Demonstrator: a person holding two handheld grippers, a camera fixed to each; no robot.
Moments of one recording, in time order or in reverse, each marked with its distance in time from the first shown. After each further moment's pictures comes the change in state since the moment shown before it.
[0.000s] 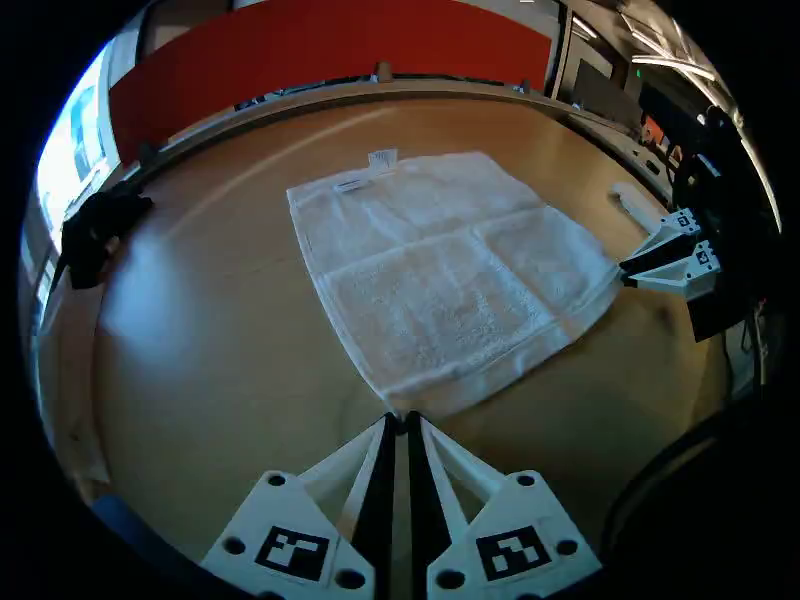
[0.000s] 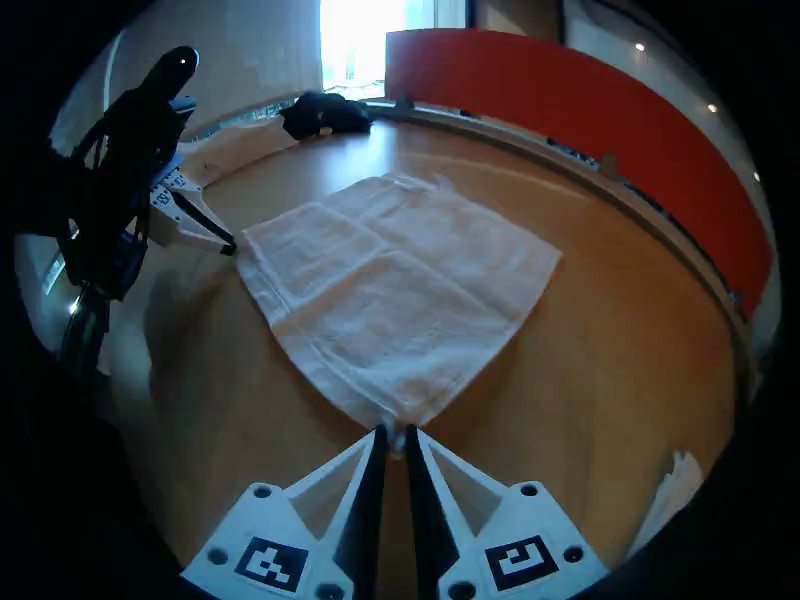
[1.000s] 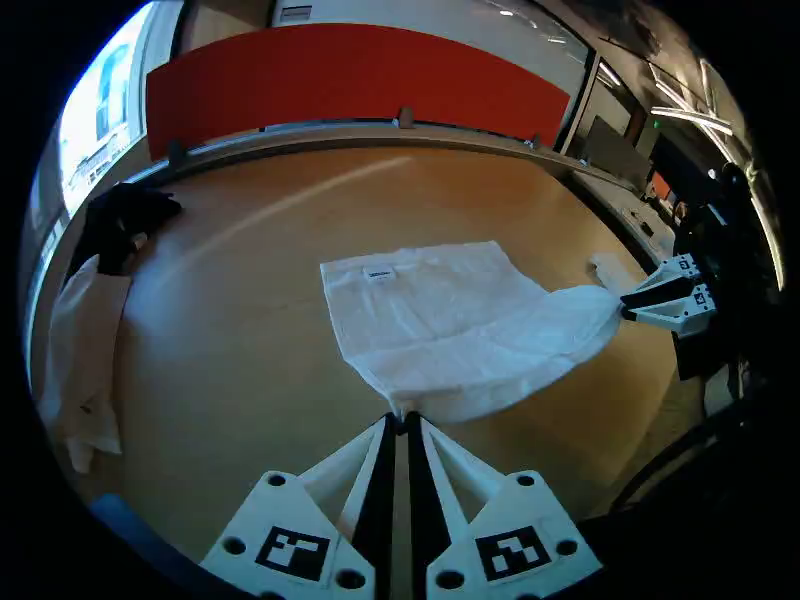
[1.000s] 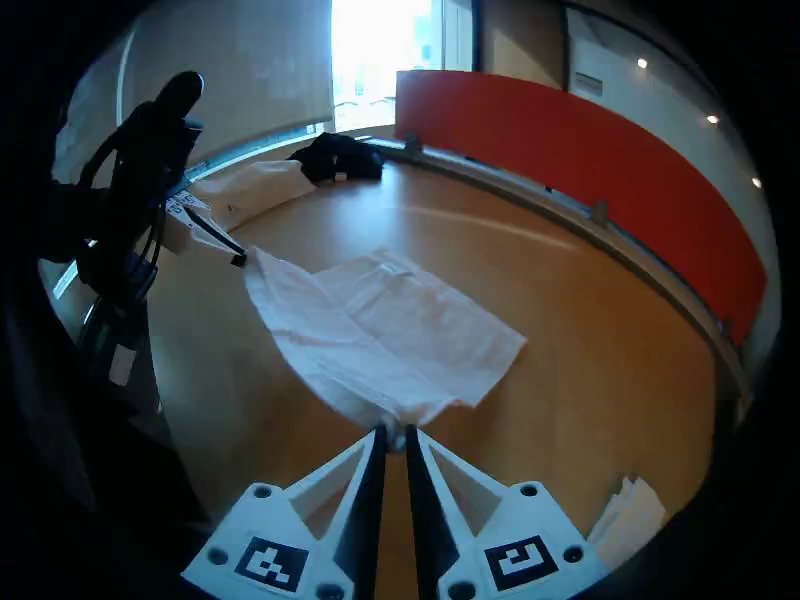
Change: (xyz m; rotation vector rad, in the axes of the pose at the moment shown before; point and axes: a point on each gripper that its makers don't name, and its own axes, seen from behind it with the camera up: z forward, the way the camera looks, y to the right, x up) left arm 0.043 0.009 -0.083 -0.036 0.081 -0.140; right arm 0.060 -0.009 -0.079 0.024 0.068 -0.023
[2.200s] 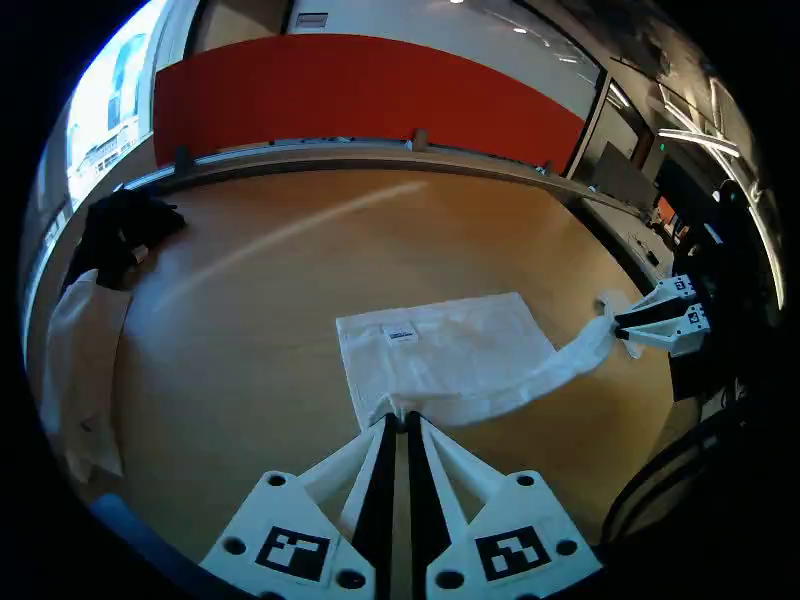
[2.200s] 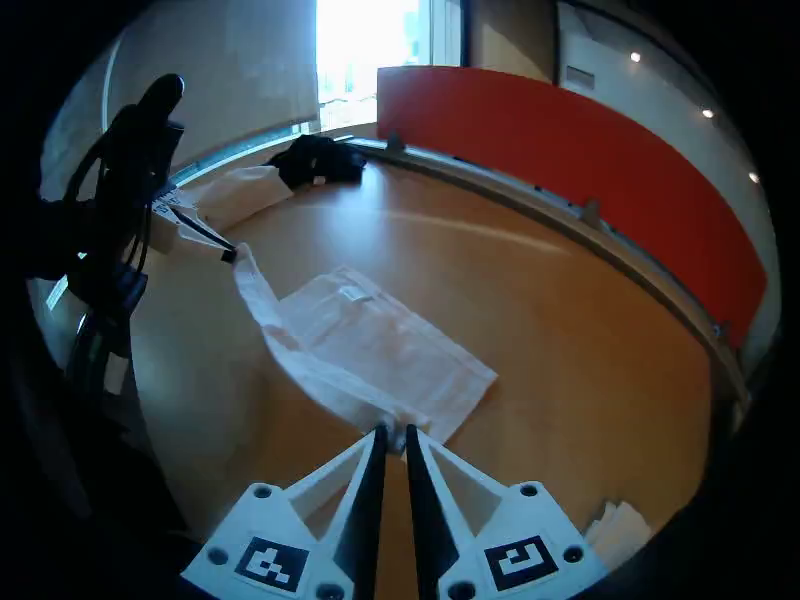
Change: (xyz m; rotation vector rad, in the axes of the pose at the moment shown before) left arm 0.045 -0.018 0.018 0.005 0.057 -0.053; right arm 0.027 0.038 0.023 -0.032 -0.018 0.024
